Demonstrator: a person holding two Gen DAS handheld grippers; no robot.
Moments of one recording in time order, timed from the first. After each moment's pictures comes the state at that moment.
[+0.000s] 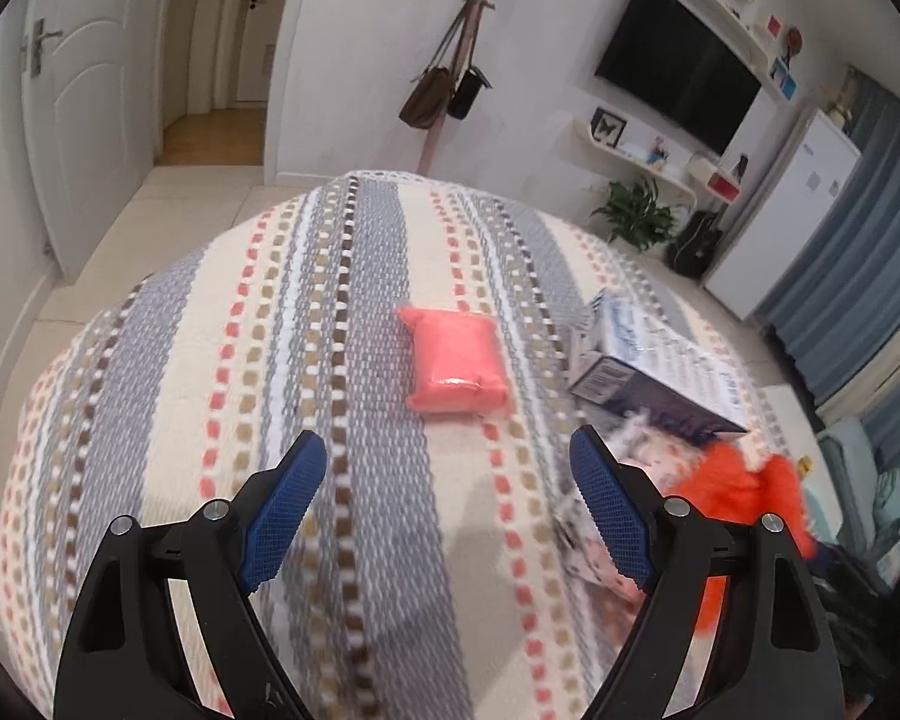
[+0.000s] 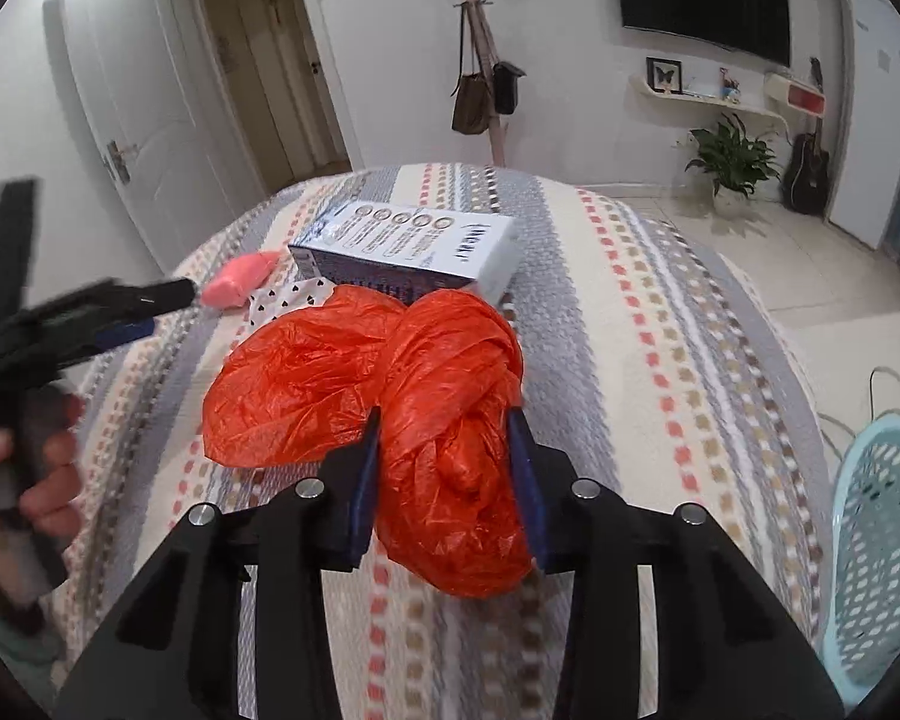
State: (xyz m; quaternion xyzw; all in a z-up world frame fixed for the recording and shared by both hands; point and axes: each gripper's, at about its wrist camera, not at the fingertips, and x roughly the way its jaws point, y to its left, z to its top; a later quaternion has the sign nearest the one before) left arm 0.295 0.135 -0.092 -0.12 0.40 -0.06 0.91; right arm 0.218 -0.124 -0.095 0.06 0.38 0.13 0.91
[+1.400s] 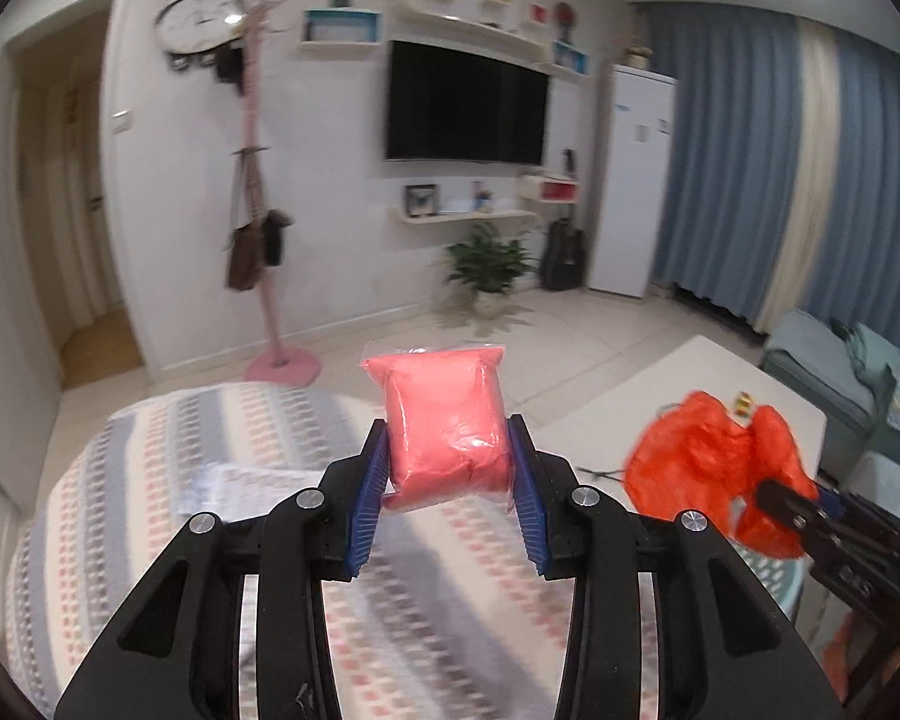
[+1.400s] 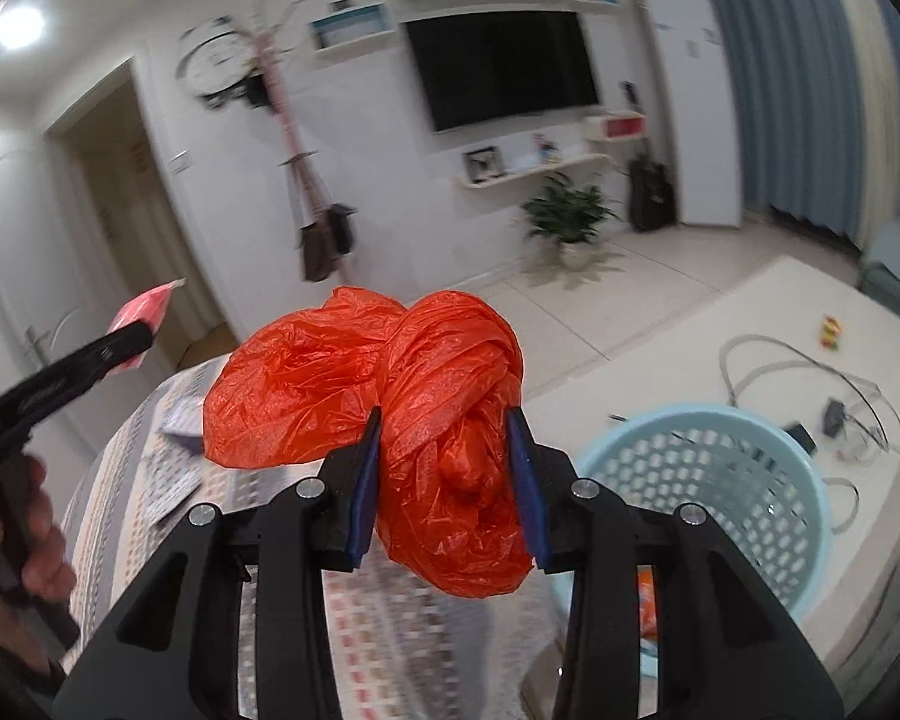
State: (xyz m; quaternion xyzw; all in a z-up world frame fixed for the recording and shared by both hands) left arm 0.208 -0.112 0.017 0.04 0.25 -0.21 0.95; right arm 0.116 -0.324 -0.036 0.17 0.26 -0.04 0.95
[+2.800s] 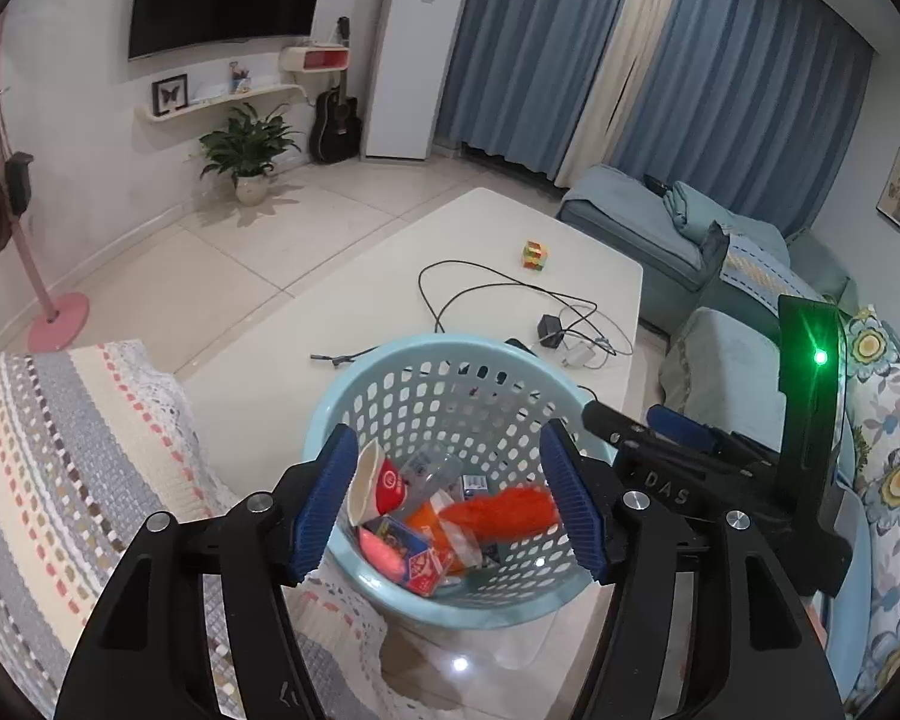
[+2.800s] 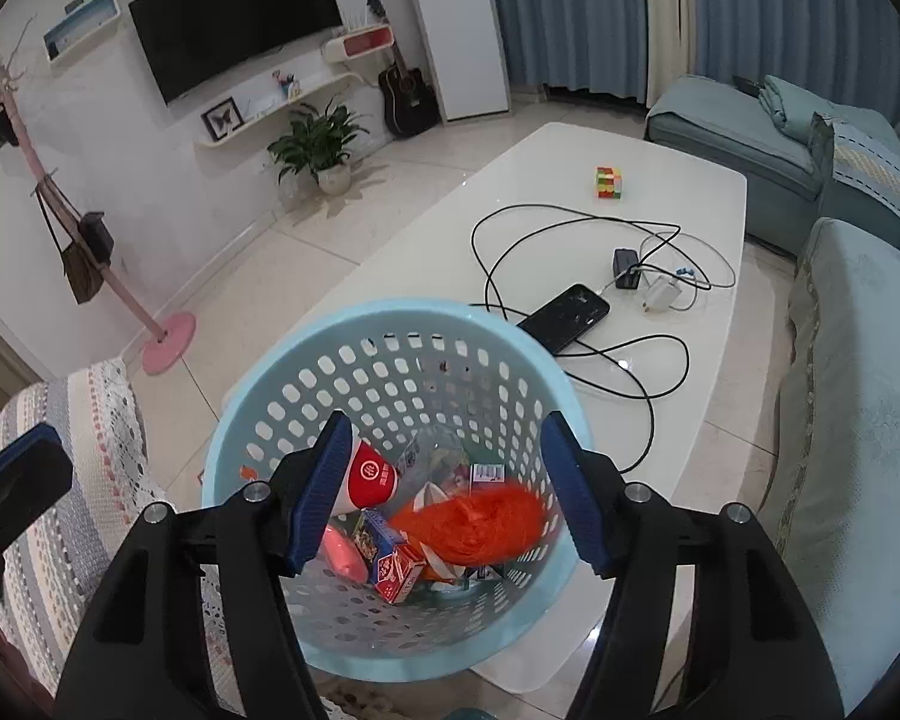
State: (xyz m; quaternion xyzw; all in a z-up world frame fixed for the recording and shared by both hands) left arm 0.199 -0.299 -0.089 0.09 0.38 -0.44 0.81; right arm 0.081 -0.490 -0.133 0.24 0.36 -0.28 0.86
